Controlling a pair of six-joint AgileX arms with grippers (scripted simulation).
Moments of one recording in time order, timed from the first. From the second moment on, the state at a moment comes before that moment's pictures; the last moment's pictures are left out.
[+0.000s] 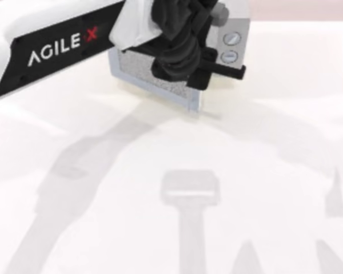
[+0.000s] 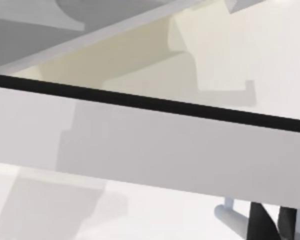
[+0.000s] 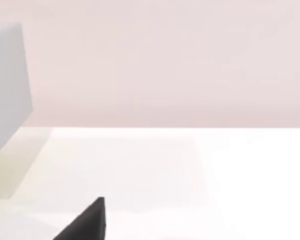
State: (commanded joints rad) left arm -0.67 2.04 1.79 -0.80 -0.14 -0.23; right arm 0.00 0.00 0.00 0.00 0.00 0.00
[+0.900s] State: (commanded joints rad) left arm -0.66 1.99 1.71 -0.77 -0.10 -0.16; right arm 0.00 0.00 0.00 0.00 0.00 0.00
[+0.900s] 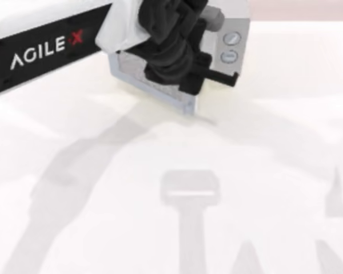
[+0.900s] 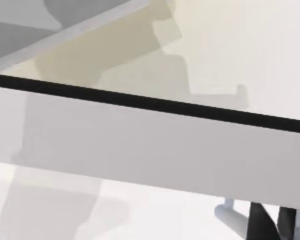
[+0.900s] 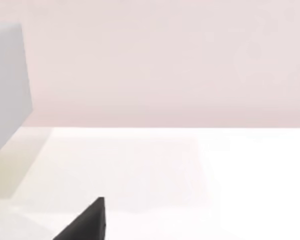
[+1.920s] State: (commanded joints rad) left arm -0.64 1.95 1.66 -0.75 -0.07 -0.11; right arm 0.00 0.00 0.00 0.00 0.00 0.00
